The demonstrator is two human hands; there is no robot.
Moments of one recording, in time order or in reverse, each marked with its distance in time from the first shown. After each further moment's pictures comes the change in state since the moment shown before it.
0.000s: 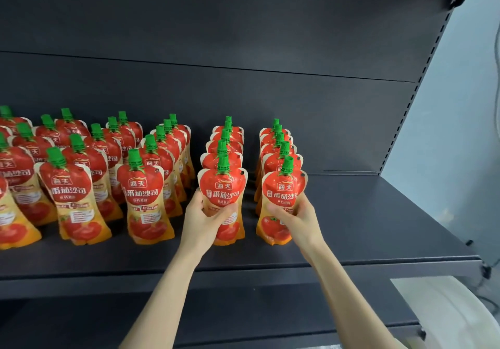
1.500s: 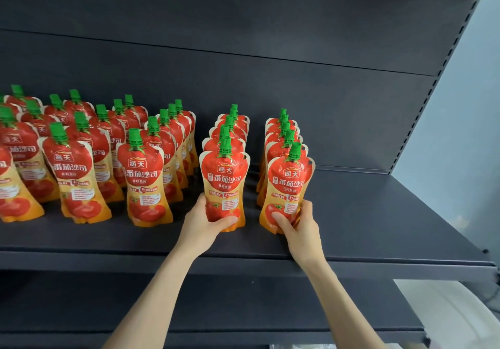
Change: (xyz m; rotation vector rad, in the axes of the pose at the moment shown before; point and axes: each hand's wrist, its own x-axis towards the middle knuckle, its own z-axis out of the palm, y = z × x) left_hand -0.010 -0.035 0.002 0.299 -0.066 -0.136; right_hand -0.010 0.048 -0.006 -0.334 0.052 0.051
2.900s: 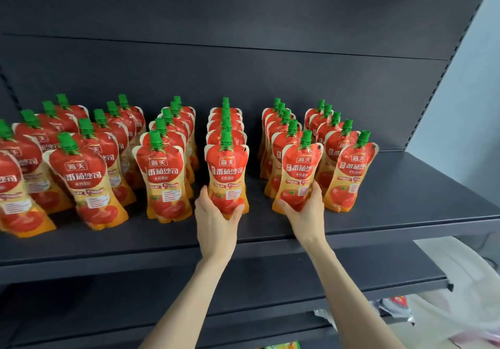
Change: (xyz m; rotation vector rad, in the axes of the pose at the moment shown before) left_hand -0.011 -0.059 -0.112 0.153 0.340 0.083; right_hand -0.042 -0.064 0.135 -0.089 0.290 0.039
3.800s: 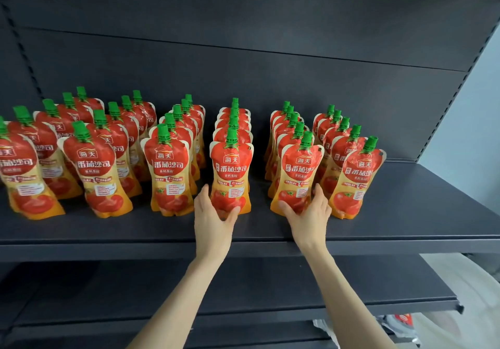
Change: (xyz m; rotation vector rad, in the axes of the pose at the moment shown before) left_hand -0.007 -0.003 -0.009 -0.036 0.003 0.005; right_hand -0.003 -0.001 -0.003 -0.138 0.031 -0.059
